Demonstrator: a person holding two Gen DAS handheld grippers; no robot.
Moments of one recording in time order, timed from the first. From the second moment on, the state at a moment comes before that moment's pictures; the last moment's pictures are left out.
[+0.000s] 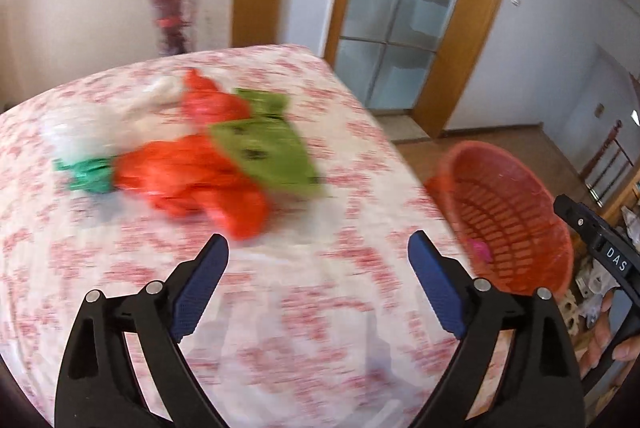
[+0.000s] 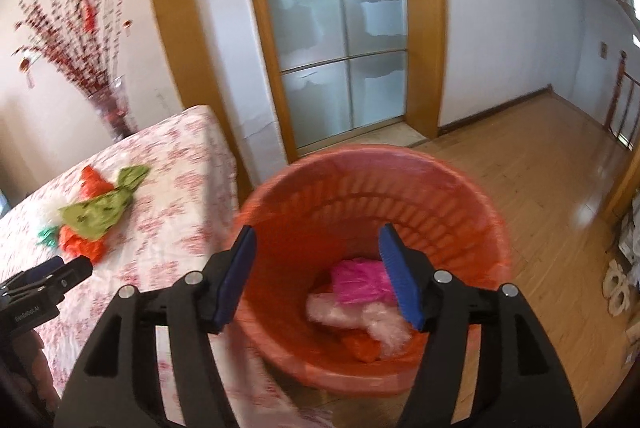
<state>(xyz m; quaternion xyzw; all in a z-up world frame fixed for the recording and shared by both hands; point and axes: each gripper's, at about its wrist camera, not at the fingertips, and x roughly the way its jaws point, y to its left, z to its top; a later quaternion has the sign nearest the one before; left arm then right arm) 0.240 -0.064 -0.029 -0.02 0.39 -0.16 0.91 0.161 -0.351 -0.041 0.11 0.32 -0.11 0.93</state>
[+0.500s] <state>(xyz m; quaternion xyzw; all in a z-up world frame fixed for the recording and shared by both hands) 0.238 0.082 -0.036 -0.07 0.38 -0.03 0.92 0.258 -0.208 -0.036 0.07 0.36 0.03 0.93</state>
